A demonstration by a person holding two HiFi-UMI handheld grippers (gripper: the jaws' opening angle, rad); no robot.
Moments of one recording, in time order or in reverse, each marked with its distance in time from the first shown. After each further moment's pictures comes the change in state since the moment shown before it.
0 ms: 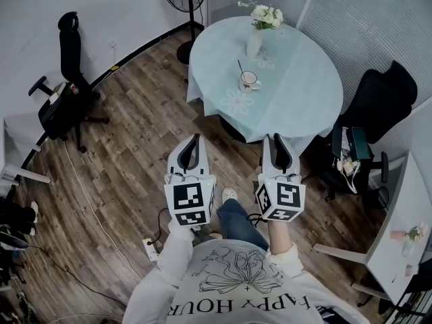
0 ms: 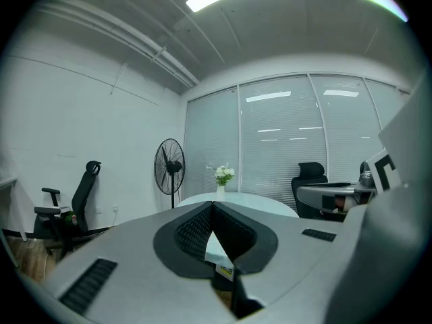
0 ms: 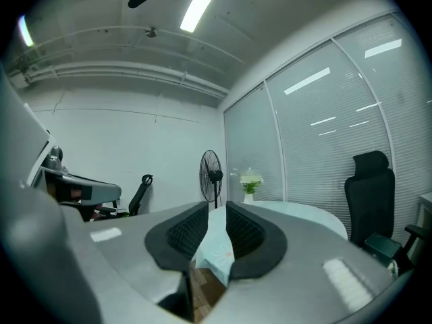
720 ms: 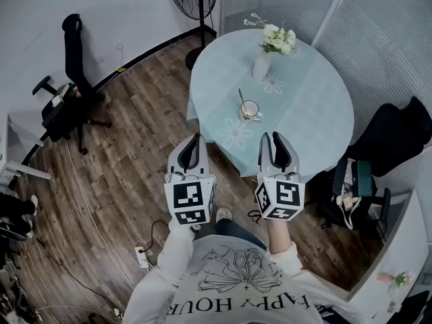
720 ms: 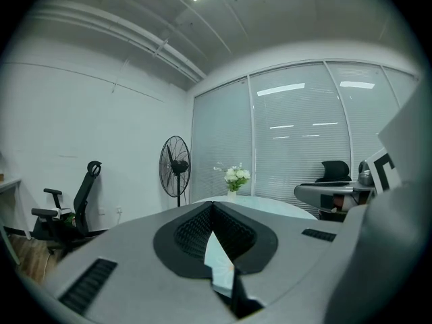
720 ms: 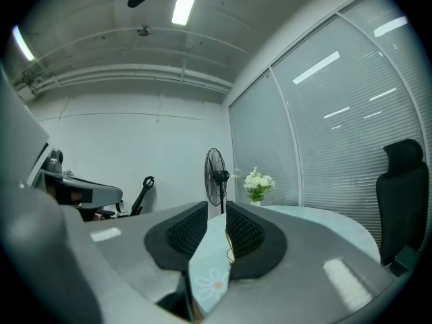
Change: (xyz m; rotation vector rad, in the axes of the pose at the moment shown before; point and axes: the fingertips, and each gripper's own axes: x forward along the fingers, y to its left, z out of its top) left arm 0.152 0.000 0.033 -0.009 0.015 0.100; right arm 0.161 -0.065 0.016 0.016 0.008 0.112
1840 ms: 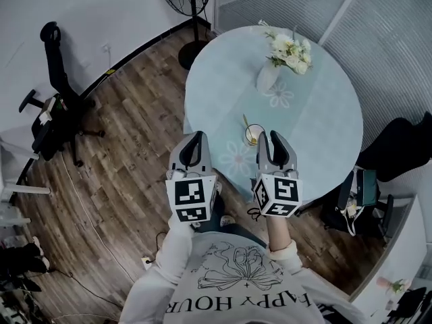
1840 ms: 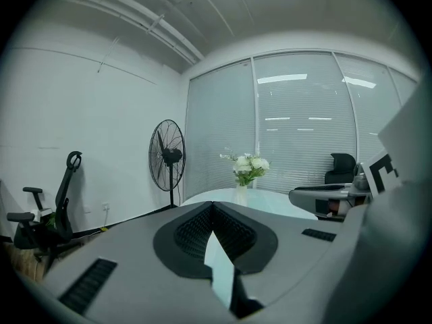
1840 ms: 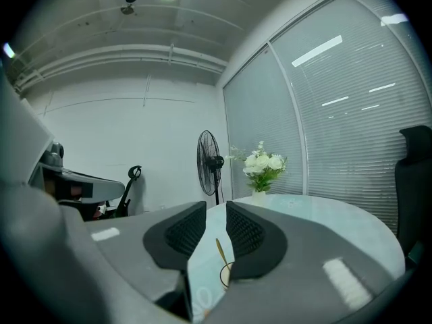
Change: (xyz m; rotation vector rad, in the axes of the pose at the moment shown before) left arm 0.164 0.041 -0.005 0.005 0.087 -0.074; right arm 0.157 -0.027 -0.043 0.028 0.112 -0.047
